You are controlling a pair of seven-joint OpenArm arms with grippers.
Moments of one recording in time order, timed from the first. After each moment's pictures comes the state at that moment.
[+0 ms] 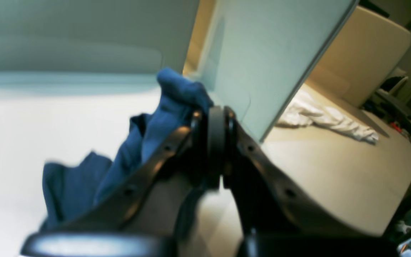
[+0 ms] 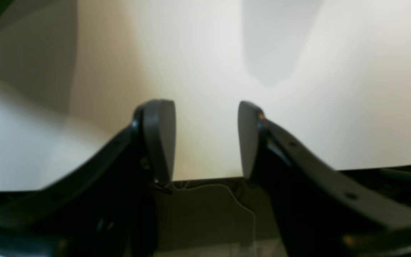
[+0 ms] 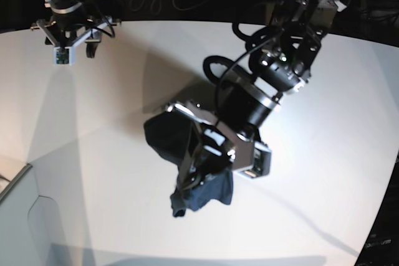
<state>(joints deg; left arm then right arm) -0.3 -13.9 29.8 113.5 -29.1 1.3 11.4 -38.7 3.9 8.3 113.9 0.2 0.0 -30.9</state>
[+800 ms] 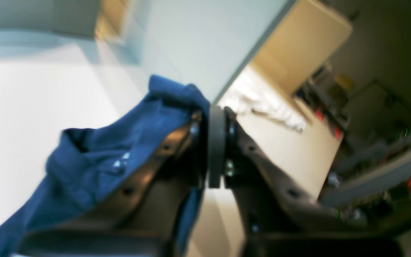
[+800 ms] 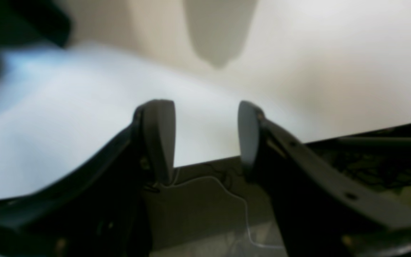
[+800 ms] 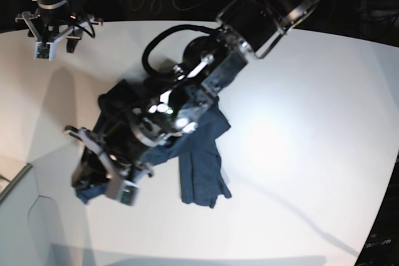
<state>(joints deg) -19.2 7.5 45.4 80.4 -36.7 1.1 11.0 -39.8 2.3 15.7 114.0 0.2 0.0 -30.9</state>
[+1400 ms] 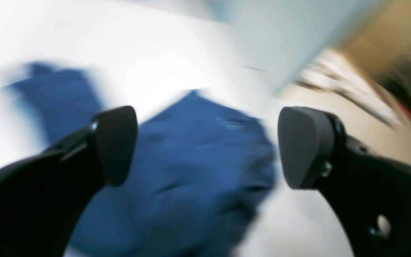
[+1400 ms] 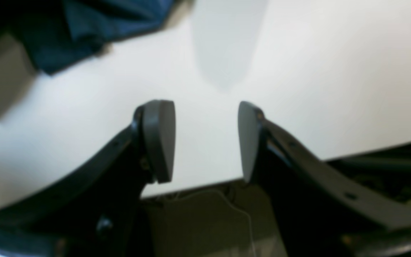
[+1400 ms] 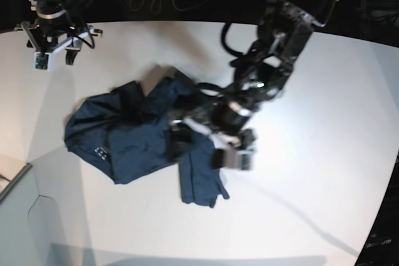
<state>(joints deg) -2.9 -9.3 27.2 89.5 -36.5 1.5 10.7 -36.3 2.5 15.4 114.1 0.3 0.0 -31.1</state>
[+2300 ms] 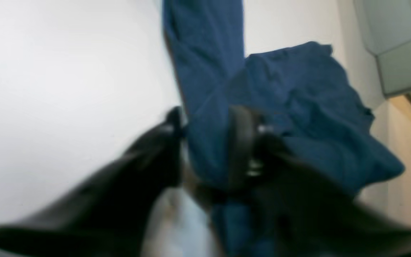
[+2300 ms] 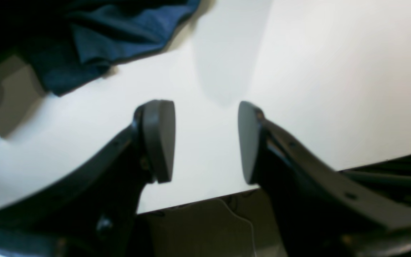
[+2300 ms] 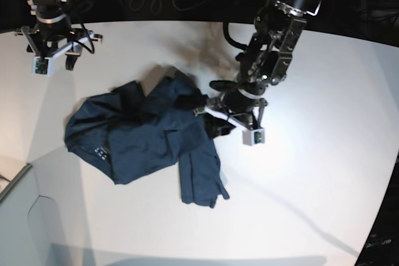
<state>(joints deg) -1.5 -3.3 18.0 71.7 -37.0 0.5 10.9 -35.2 2.4 15.4 114.0 0.2 0.0 -31.0</state>
